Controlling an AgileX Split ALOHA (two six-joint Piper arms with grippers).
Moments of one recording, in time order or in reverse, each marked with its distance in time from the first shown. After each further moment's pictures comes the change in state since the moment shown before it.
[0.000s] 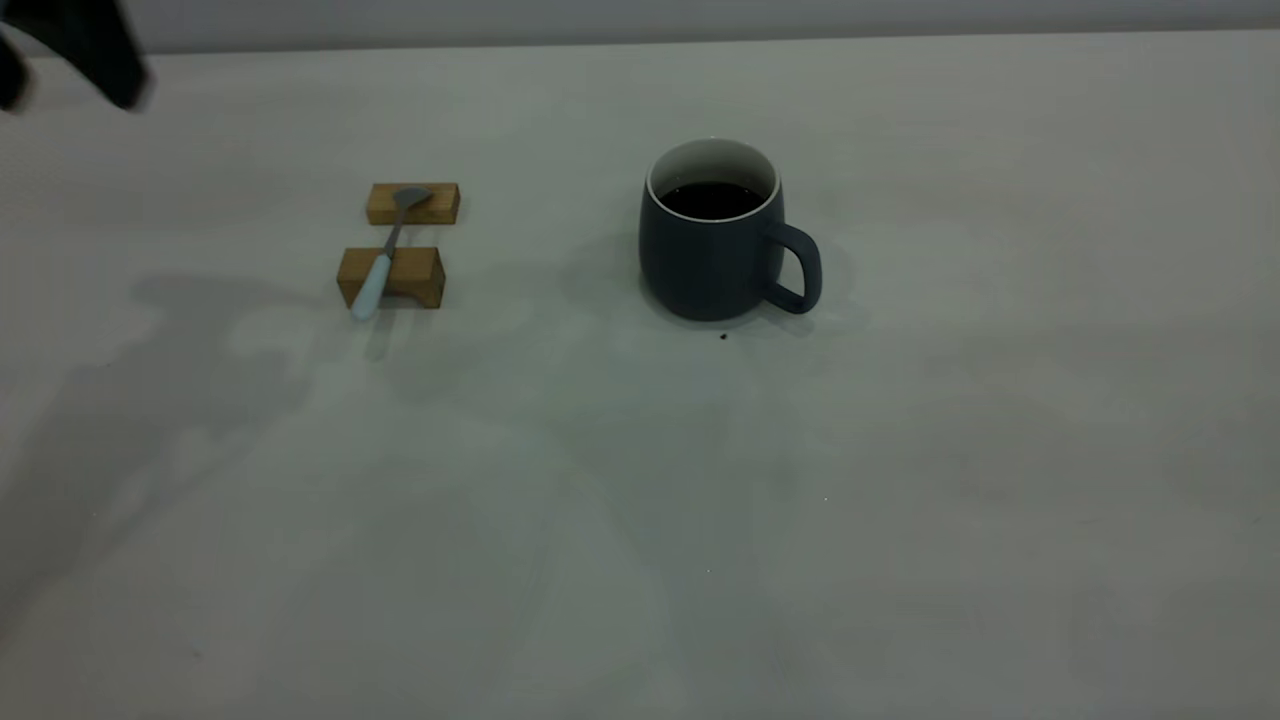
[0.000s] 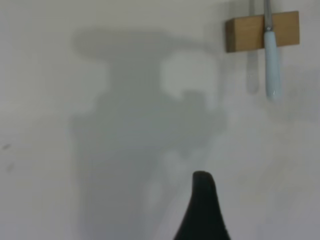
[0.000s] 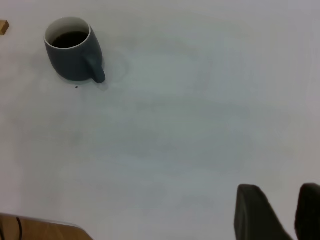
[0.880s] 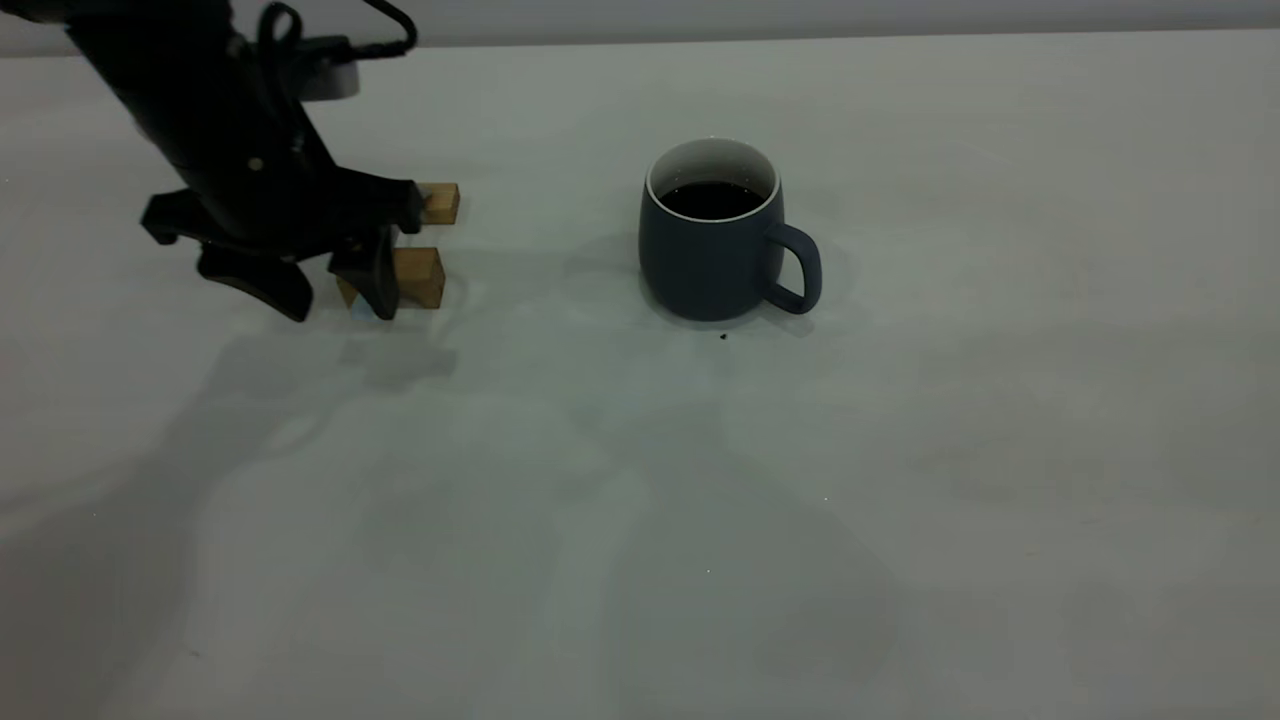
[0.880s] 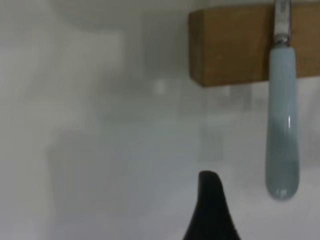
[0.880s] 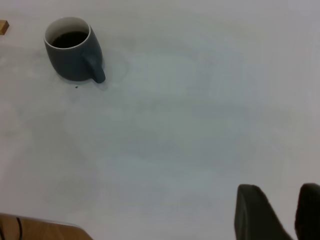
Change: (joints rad) left arm -0.136 0.477 -0.122 -0.062 -0.267 -0.109; right arm 0.000 0.000 0.000 0.000 0.000 0.000
